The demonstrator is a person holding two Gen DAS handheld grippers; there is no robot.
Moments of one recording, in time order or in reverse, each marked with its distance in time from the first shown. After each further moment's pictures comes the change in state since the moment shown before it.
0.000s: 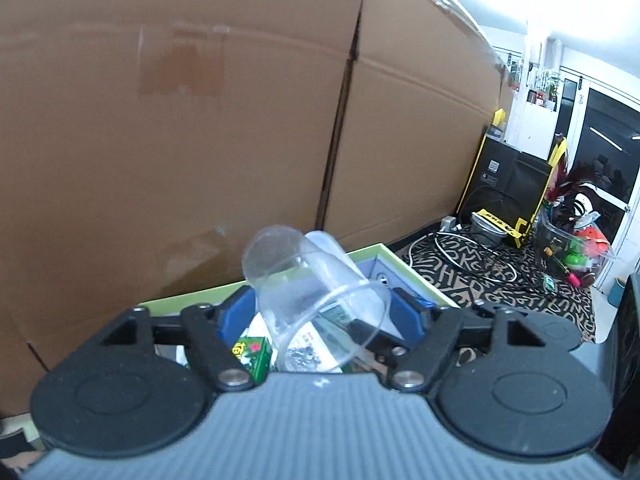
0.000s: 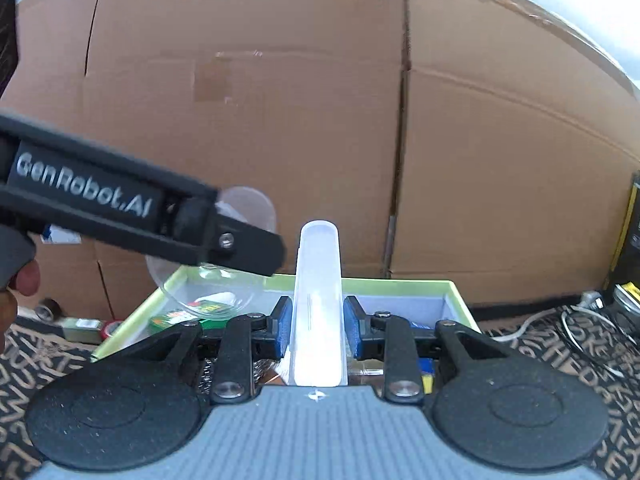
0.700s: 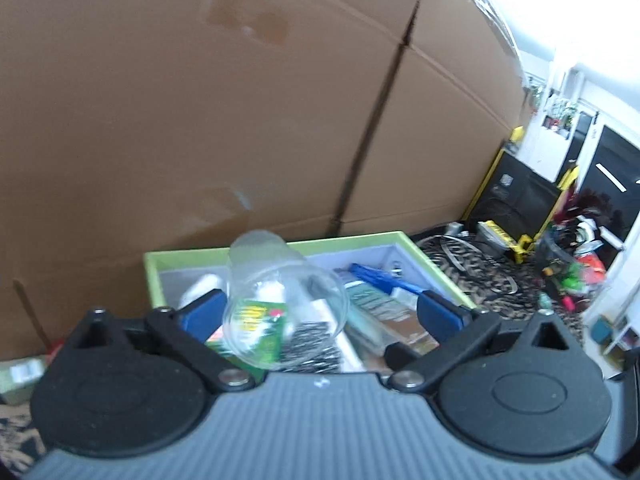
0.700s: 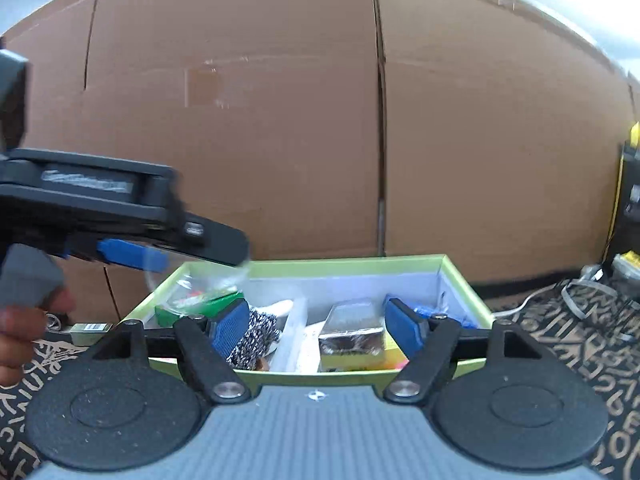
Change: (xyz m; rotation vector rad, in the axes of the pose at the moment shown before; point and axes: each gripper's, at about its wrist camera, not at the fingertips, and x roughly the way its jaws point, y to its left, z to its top) left arm 0.013 0.031 -0.020 -0.160 0.021 -0.030; right arm -0.030 -0.004 -0.019 0.081 -0.046 -0.047
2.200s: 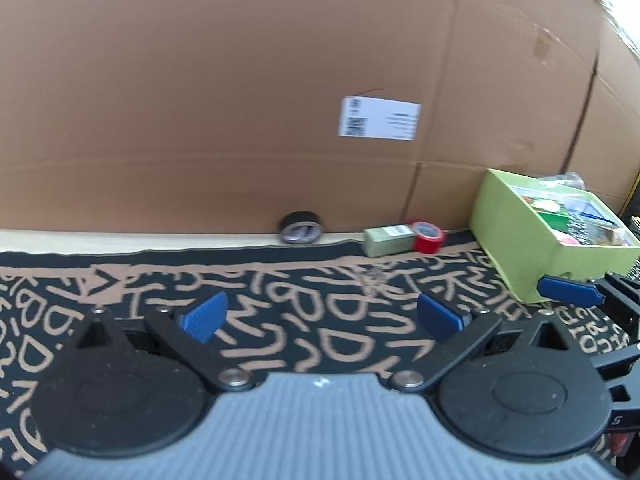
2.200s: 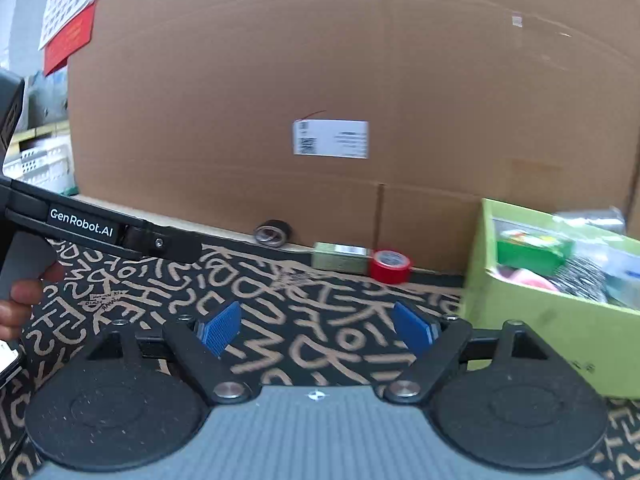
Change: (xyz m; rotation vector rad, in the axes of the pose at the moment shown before) left arm -0.216 0.166 -0.120 -0.121 -0.028 0.514; right arm -0.012 0.213 -0.032 -0.201 0.187 0.441
